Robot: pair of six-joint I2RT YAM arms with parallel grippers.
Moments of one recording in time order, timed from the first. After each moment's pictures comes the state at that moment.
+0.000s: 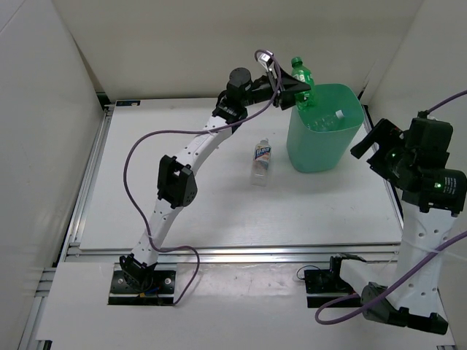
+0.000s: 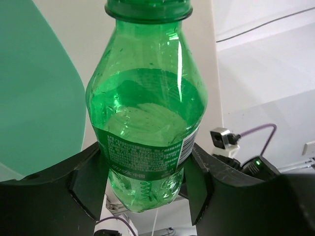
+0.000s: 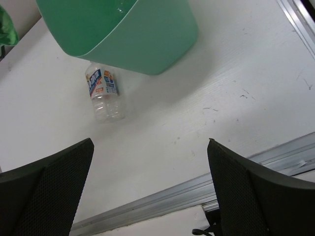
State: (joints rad) left arm -0.62 2.50 2.55 0.22 0.73 -1.47; right arm -0.12 1.04 1.66 -1.27 -0.04 0.49
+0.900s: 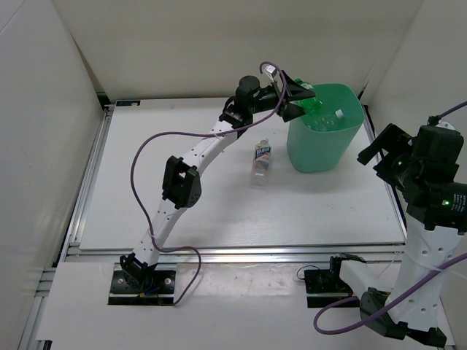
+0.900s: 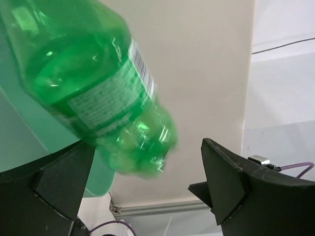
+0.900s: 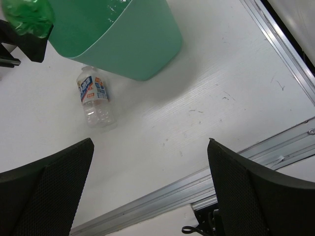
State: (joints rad) left arm -0.65 2.56 2.56 0.13 0.67 -1.44; right arm -0.12 0.99 1.73 -1.35 0.04 0.46
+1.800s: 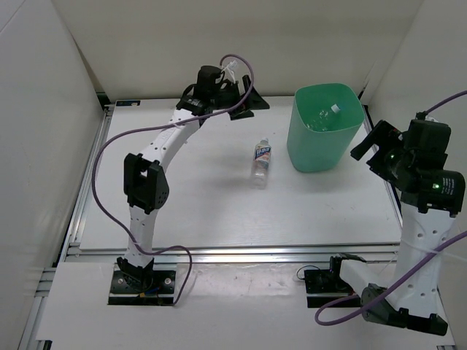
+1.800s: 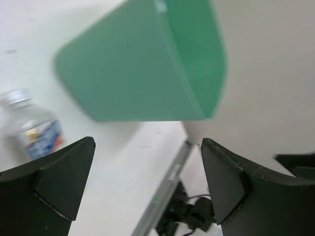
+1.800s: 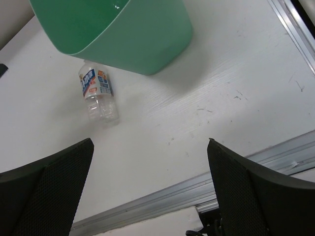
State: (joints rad) left arm -0.48 2.16 2.13 -0.30 0.66 -0.78; right arm -0.12 1.01 1.64 -1.28 -0.01 0.46
